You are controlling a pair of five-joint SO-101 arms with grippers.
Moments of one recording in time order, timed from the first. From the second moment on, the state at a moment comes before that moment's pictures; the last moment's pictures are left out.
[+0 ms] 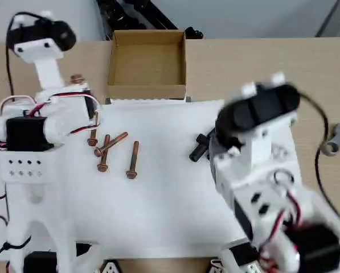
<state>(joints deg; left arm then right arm) -0.6 -21.9 -5.8 86.9 14.8 -20.7 -59.9 11.0 88.9 -2.6</state>
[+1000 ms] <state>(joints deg) 34.1 -27.9 -14.0 73.3 14.9 -31.7 -91.2 69.5 35.0 -8.0</state>
